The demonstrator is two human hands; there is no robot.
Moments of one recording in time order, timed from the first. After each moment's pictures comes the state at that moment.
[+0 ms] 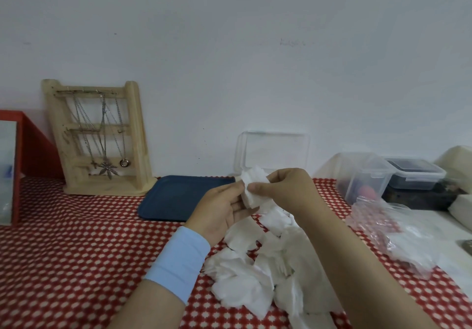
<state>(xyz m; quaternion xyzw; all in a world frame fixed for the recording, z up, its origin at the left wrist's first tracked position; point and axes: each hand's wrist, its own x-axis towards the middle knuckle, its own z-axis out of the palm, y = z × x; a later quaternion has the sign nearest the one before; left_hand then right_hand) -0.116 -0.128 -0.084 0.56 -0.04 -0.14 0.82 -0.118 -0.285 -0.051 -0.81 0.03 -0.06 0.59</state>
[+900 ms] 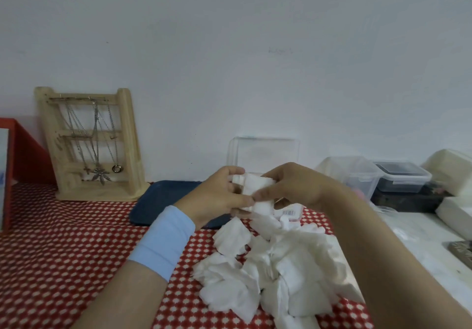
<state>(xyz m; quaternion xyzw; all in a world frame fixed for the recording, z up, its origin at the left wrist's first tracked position) -0.103 -0.130 -0.051 0.77 -0.11 -0.14 0.62 -0.110 -0.331 -0.015 -0.87 -0.11 0.14 0.45</state>
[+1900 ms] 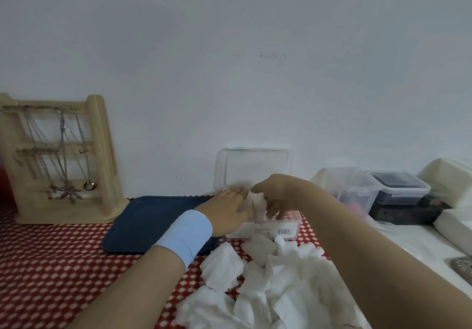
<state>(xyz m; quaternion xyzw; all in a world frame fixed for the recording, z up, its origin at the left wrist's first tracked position) -0.018 -0.159 -0.088 0.94 -0.27 -0.09 0.16 -0.009 -0.323 -0.043 -0.89 0.12 0.19 0.40</state>
